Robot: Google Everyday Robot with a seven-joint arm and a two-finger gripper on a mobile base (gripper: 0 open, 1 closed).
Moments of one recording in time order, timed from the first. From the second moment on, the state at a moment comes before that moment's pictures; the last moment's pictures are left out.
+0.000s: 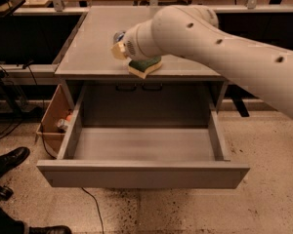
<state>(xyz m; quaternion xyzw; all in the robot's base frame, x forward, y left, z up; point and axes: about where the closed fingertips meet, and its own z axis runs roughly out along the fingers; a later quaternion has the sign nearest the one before) 0.688 0.073 0.926 -0.33 0.80 0.17 0.47</state>
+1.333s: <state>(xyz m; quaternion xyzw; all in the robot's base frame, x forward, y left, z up) 0.584 -0.060 0.883 -0.37 0.82 0.19 0.39</state>
